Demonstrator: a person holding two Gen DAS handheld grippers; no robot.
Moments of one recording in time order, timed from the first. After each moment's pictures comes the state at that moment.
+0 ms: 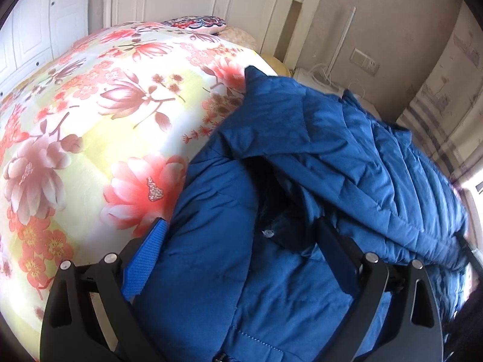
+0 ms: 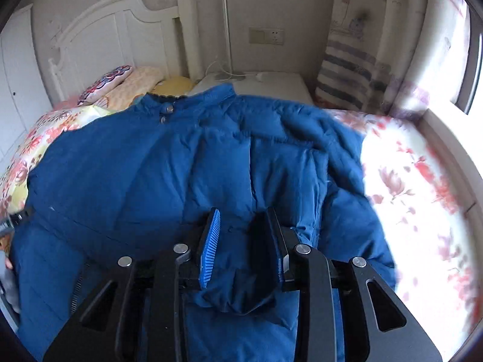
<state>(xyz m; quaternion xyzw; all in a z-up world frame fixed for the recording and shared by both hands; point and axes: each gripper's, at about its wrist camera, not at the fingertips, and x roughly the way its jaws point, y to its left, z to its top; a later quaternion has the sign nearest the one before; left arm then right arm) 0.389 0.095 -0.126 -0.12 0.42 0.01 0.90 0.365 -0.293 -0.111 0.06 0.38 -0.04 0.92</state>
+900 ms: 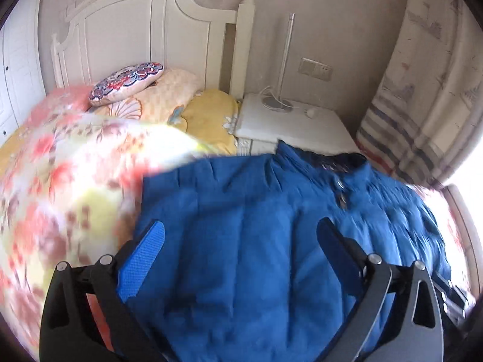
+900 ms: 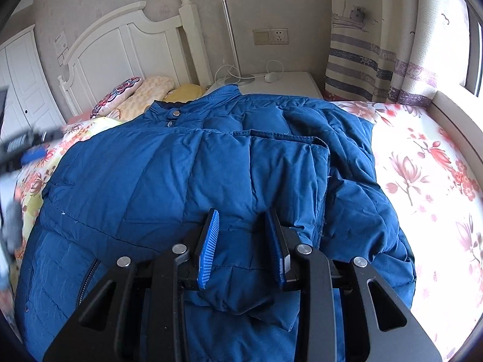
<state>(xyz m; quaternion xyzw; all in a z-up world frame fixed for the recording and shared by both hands) 0.496 0.006 -0.052 -0.03 0.39 -0.07 0.92 0.366 -0.309 -0.113 0.09 0.37 -0.01 0.92</state>
